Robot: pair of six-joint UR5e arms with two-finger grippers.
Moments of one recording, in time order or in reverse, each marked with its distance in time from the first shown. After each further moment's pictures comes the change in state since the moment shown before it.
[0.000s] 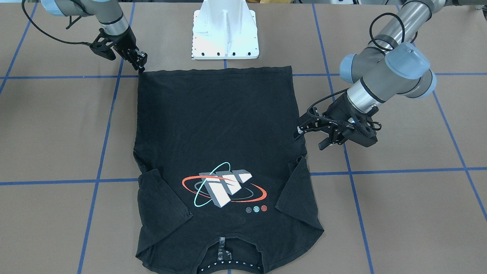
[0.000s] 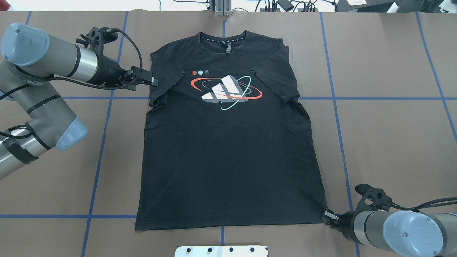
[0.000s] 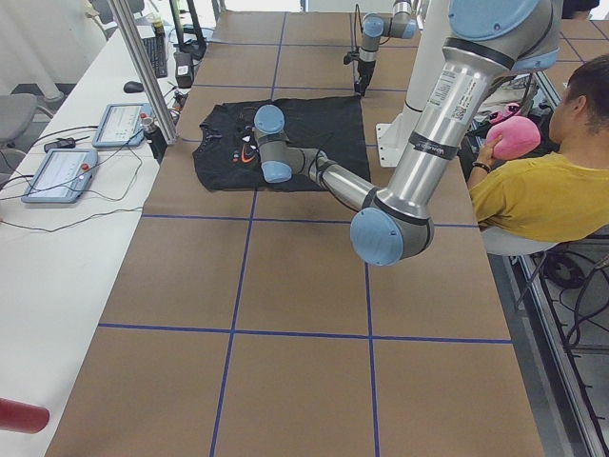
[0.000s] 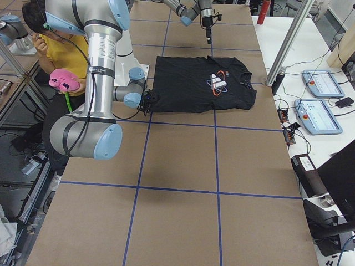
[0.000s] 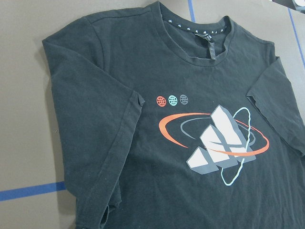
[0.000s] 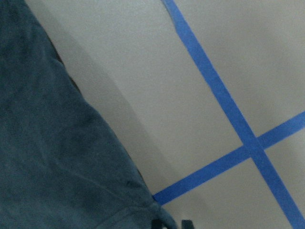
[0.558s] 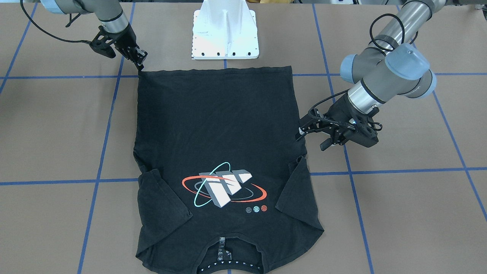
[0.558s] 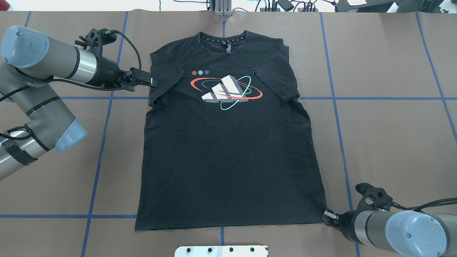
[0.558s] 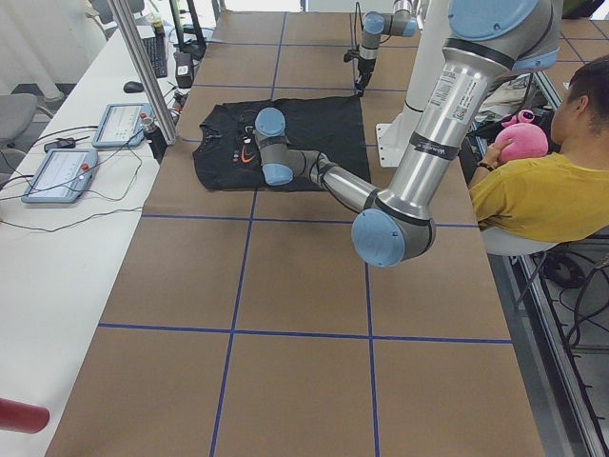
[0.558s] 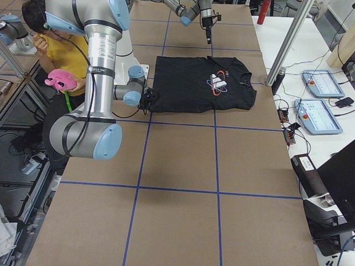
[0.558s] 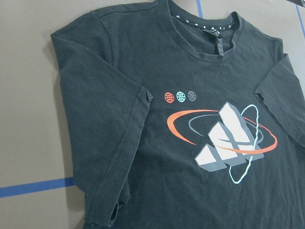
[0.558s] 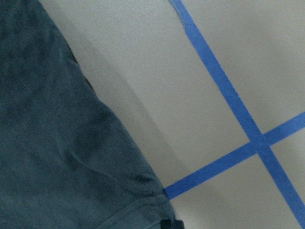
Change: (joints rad) left arm 0.006 0.013 -0.014 0.000 0.017 -0.037; right arm 0.000 -0.004 0.023 0.000 -0.009 0.000
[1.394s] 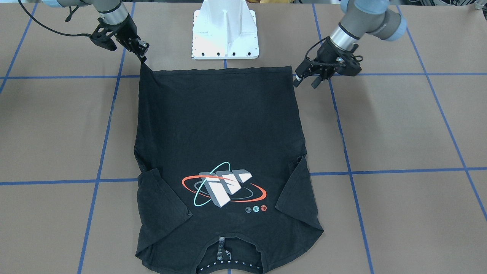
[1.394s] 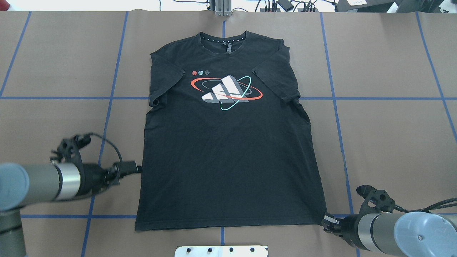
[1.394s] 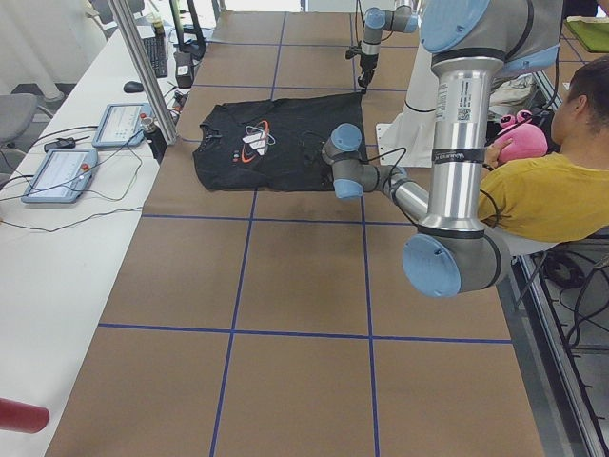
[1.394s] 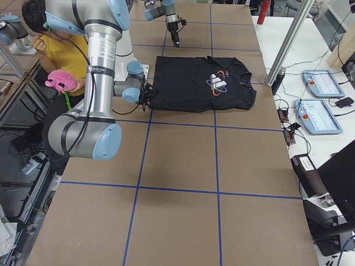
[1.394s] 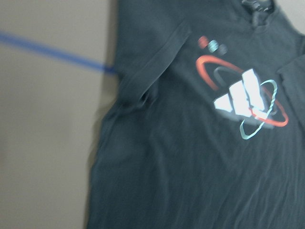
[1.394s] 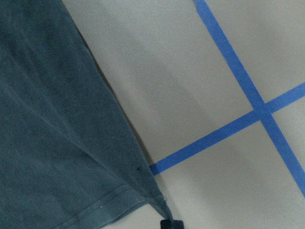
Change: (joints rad) left arm 0.518 0.472 -0.438 0.025 0.515 -0.536; right arm -0.005 -0.012 0.060 0.000 0.045 0.002
